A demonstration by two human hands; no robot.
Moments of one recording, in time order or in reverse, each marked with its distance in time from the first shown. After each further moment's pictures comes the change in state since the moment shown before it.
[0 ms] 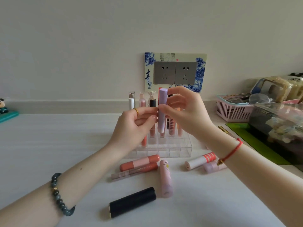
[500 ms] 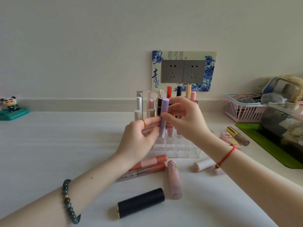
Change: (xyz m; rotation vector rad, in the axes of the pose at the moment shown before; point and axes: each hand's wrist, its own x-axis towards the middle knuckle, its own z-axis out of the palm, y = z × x) left_hand -0.014 -0.019 0.000 0.070 0.030 -0.023; right_hand 0.001 0.024 0.025 -0.014 -0.029 0.036
